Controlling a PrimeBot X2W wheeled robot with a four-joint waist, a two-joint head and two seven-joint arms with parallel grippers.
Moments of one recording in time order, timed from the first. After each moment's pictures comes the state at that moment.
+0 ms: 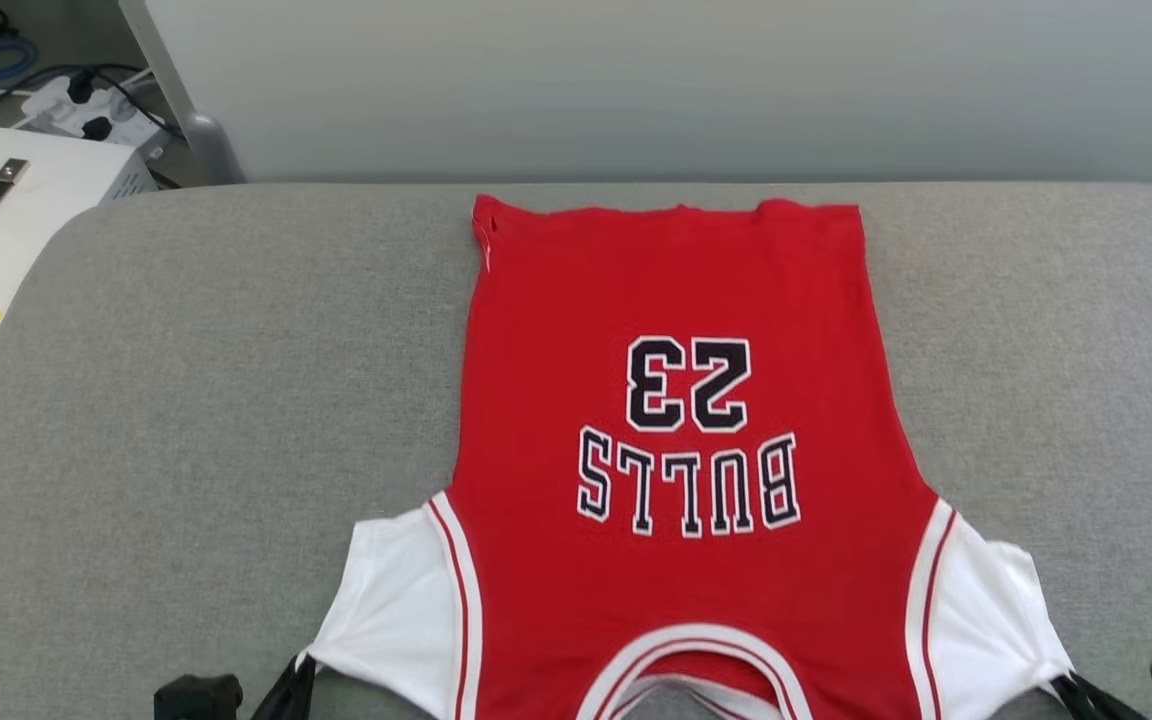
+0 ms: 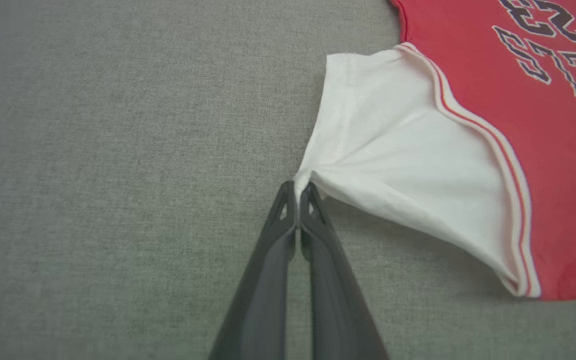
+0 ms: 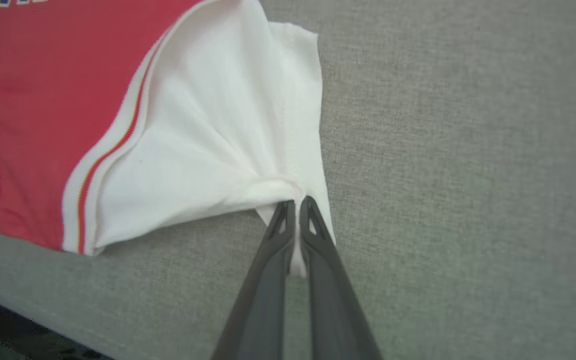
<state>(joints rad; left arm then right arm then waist) 0.05 0.51 -0.54 0.29 -0.75 0.17 -0.26 0.03 -0.65 0.48 0.41 0.70 0.13 -0.12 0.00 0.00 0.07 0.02</state>
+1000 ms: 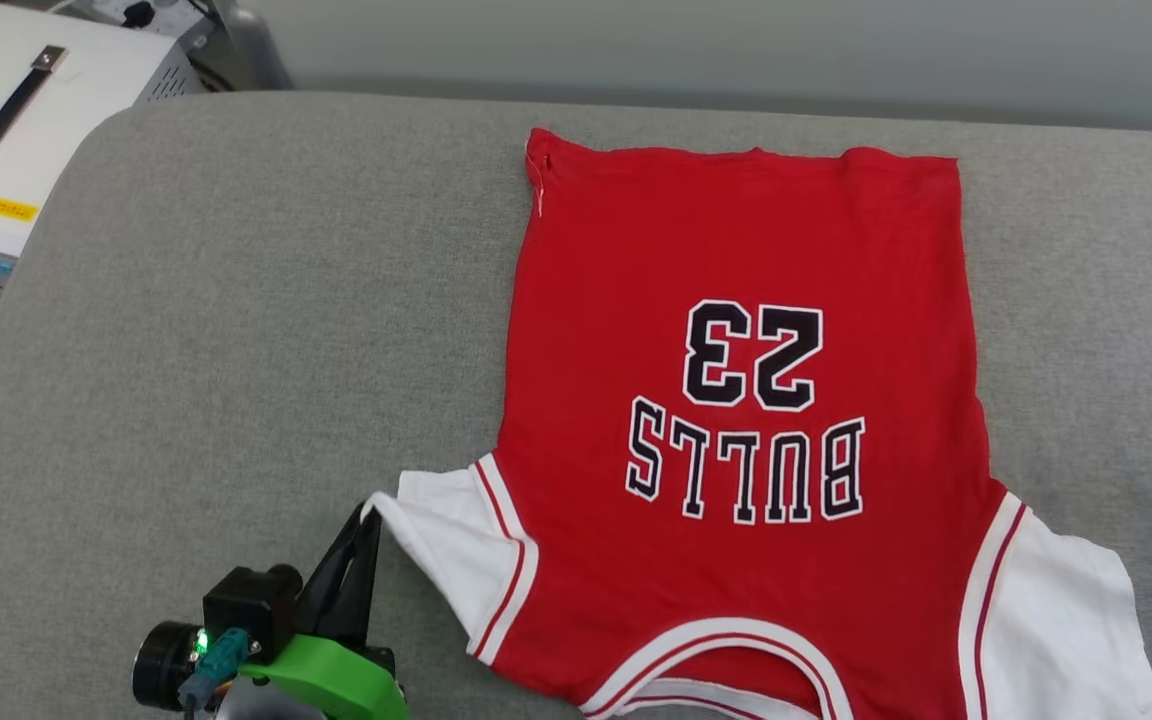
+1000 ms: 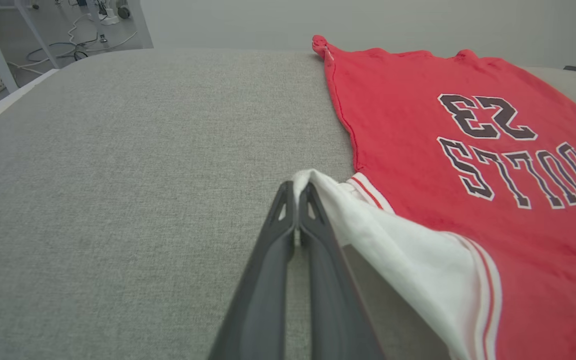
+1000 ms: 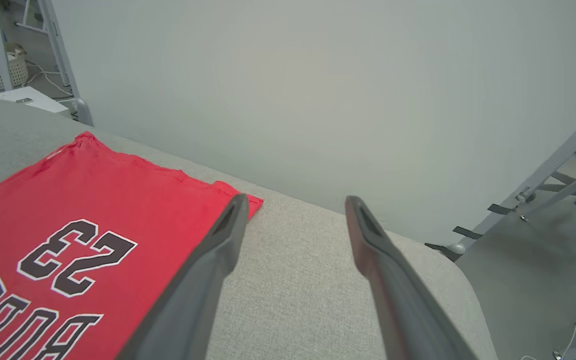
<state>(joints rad) -0.02 0.40 -0.45 0.10 -0.52 0.14 -0.26 -0.17 -0.69 -0.06 -0.13 0.51 0.13 0.17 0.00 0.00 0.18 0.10</state>
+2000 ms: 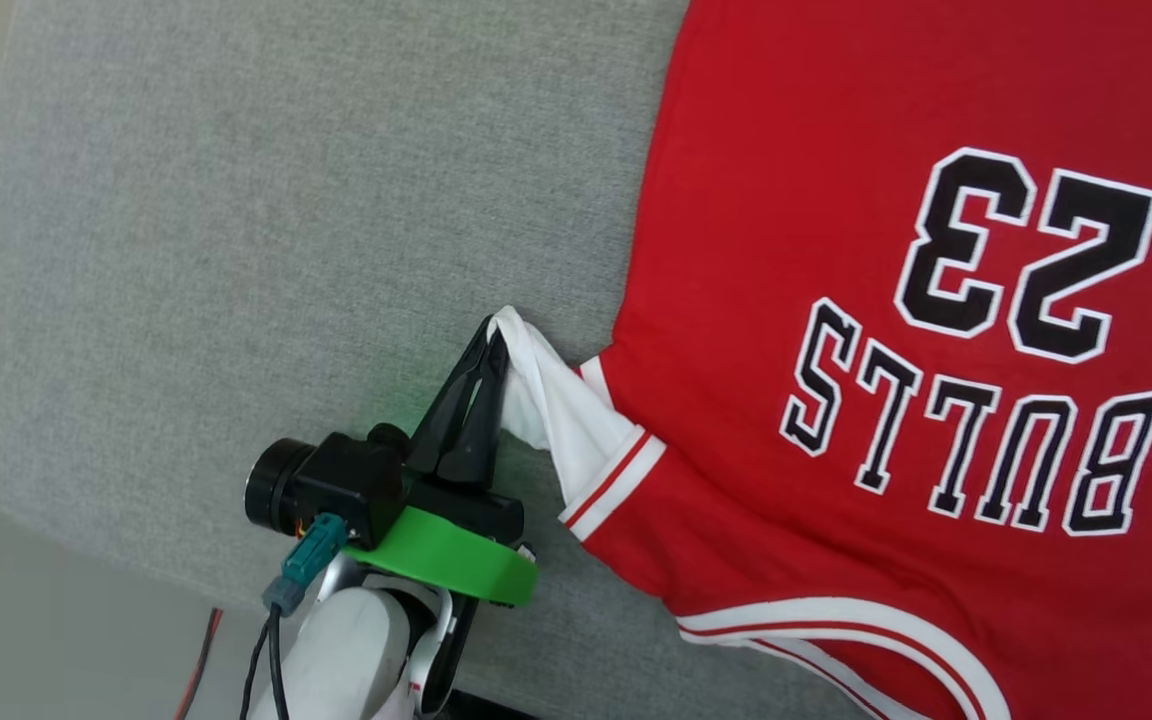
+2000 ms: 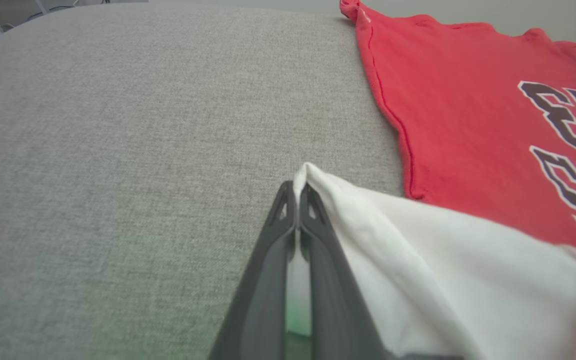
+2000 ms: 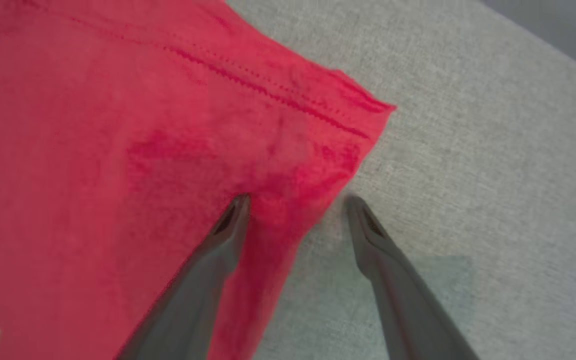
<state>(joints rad) -0.21 0.12 -0.35 0.01 -0.28 -0.02 -0.26 -1.02 -0.78 0.23 0.25 0.60 0.13 1.17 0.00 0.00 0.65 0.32</state>
